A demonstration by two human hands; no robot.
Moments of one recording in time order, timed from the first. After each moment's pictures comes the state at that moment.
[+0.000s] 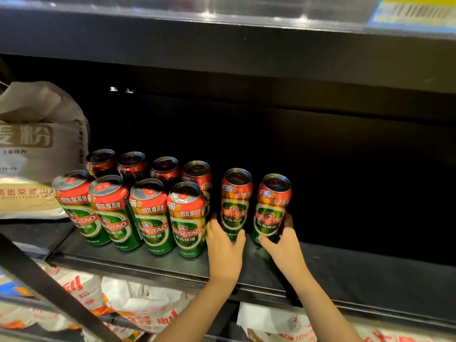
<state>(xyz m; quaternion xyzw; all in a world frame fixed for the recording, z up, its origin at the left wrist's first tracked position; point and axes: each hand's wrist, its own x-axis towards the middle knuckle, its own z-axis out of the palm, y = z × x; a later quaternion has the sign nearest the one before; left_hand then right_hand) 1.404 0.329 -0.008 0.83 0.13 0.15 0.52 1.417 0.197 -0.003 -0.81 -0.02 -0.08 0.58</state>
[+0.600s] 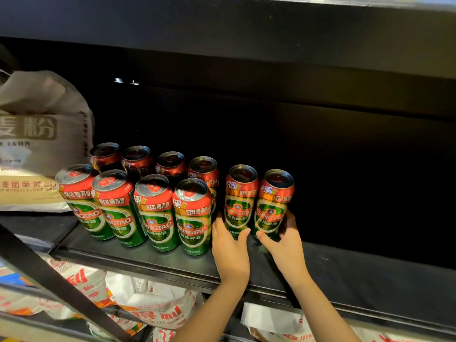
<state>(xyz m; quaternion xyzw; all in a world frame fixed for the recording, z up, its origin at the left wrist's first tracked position) 1.414 0.320 -0.021 0.80 0.21 0.19 0.53 1.426 0.209 -0.017 -0.83 0.00 -0.11 0.55</state>
